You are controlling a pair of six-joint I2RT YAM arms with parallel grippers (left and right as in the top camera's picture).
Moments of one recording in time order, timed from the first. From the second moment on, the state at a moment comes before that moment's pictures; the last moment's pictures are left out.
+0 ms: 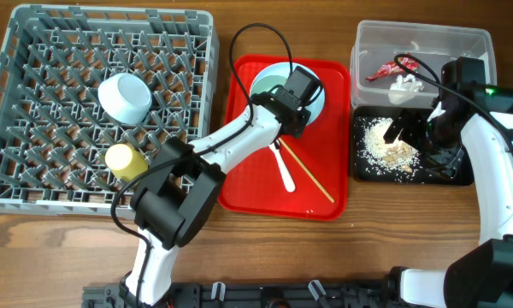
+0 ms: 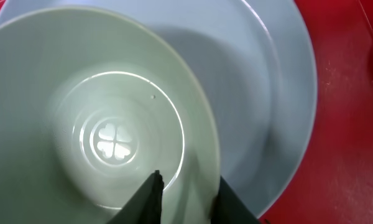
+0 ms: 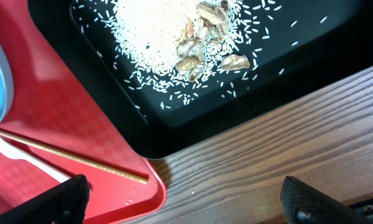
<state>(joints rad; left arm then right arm) -0.70 2.13 1.54 -0.49 -0.16 -0.15 -0.15 1.53 1.30 -1.28 -0.08 0.44</state>
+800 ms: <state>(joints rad) -0.57 1.87 1.54 -0.48 -0.05 -0.15 -0.15 1.53 1.30 -1.28 -0.08 0.44</state>
